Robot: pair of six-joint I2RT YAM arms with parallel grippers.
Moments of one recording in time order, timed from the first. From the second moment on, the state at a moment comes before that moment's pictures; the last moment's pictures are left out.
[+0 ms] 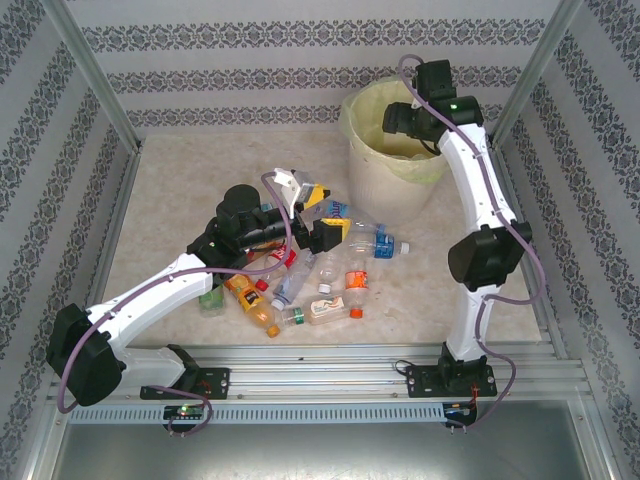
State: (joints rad) left arm -0.67 1.27 0.99 0.24 0.48 -0.23; right arm 0.17 2.00 2.28 -1.06 0.03 0.30
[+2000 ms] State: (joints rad) left arm -0.67 1.15 0.95 -0.26 0.45 0.07; right arm 0.67 1.31 0.79 -0.54 0.04 0.68
